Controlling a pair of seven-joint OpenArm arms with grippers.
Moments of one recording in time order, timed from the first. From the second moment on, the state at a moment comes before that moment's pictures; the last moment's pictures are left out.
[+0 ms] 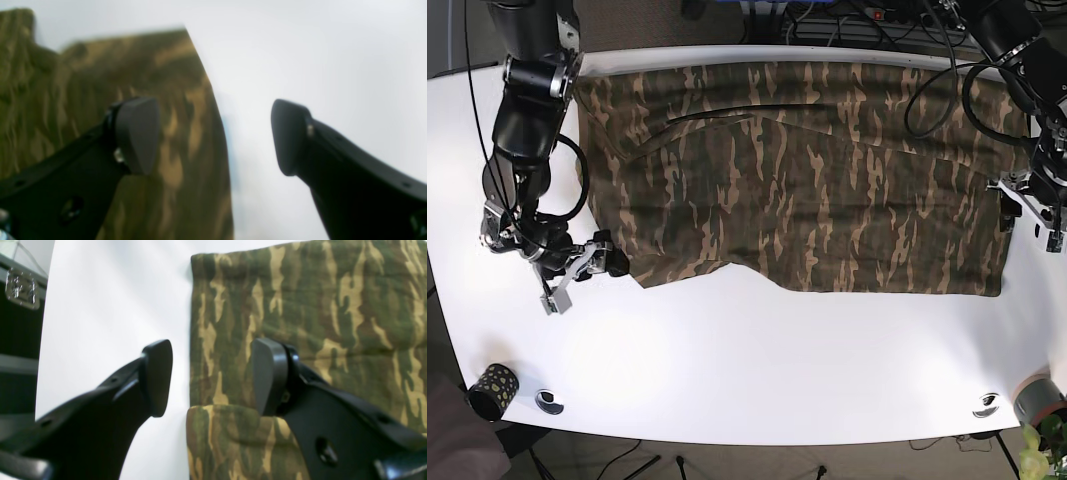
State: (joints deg) left arm 0.3 -14.2 -38.2 101.2 -13.0 -37.3 53.1; right arm 24.5 19.7 16.1 55.7 26.3 39.7 -48.8
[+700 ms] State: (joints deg) left arm 0.2 -14.1 -37.9 101.0 -6.5 -34.1 53.3; right arm 32.5 19.3 -0.1 33.3 27.5 39.7 -28.2
